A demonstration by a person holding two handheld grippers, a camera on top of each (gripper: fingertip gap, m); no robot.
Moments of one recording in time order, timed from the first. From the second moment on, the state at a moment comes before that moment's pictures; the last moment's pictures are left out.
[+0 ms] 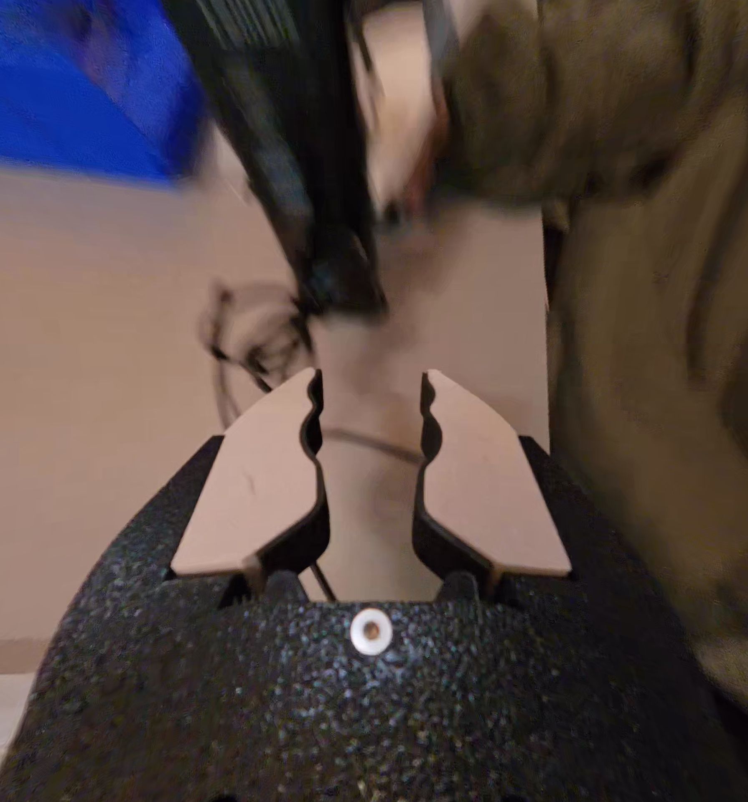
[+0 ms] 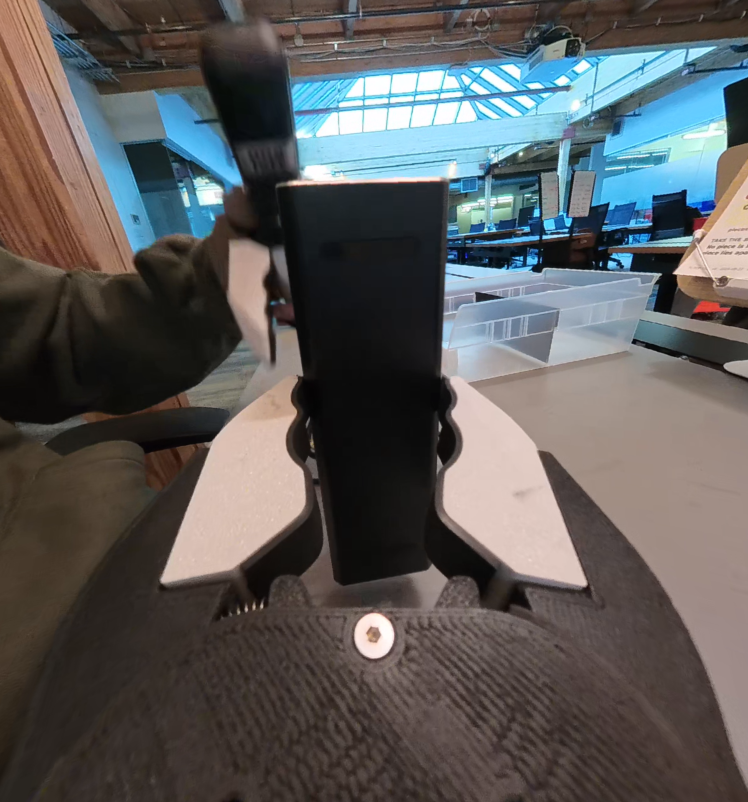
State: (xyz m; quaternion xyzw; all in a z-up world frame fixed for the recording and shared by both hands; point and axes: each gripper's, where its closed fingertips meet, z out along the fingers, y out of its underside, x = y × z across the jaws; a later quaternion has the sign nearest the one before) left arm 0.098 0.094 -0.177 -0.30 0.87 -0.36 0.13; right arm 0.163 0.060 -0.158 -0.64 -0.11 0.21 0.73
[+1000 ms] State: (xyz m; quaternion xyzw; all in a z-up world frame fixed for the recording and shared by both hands) left arm 0.194 0.020 -0.099 -0.26 0.85 -0.37 0.26; right arm 0.159 0.066 -0.166 -0.67 -0.12 0.18 0.71
